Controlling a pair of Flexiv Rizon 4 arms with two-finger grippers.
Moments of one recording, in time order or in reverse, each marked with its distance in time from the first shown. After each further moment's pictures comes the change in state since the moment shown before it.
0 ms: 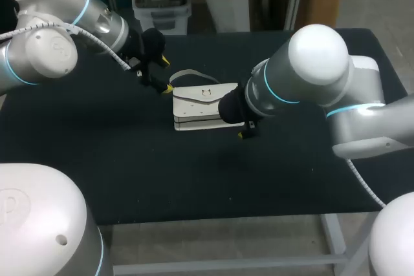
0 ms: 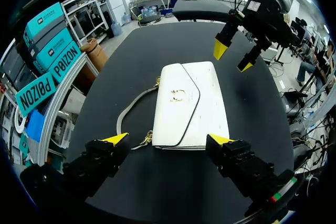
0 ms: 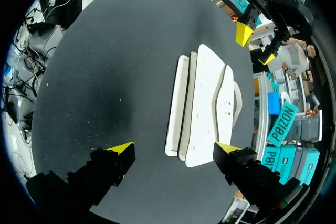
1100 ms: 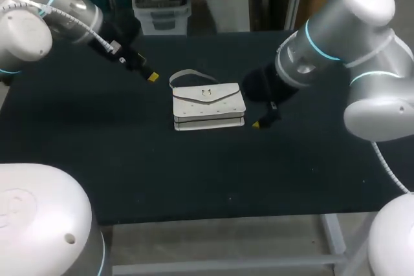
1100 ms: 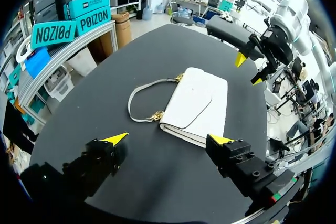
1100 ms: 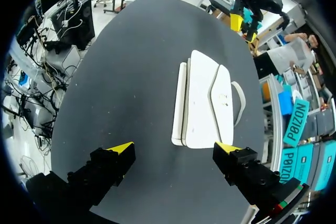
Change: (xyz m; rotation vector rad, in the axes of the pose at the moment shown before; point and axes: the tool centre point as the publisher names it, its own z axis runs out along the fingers) left arm -0.016 0.030 -0.039 0.014 0.038 -0.459; right arm -0.005 -0.028 -0.031 -0.172 0.158 0.065
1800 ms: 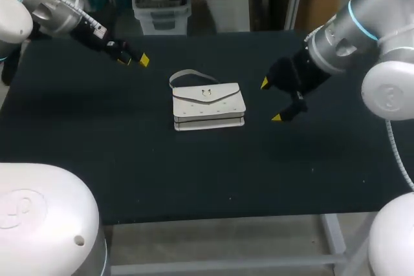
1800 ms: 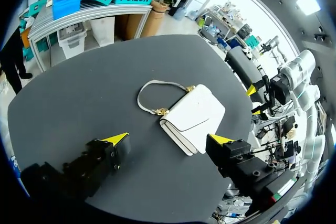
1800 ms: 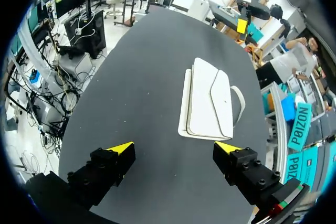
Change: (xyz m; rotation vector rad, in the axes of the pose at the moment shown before) left arm -0.015 0.003 -0.033 0.026 0.072 -0.437; right arm 0.005 -0.027 -0.035 -0.131 0.065 -0.022
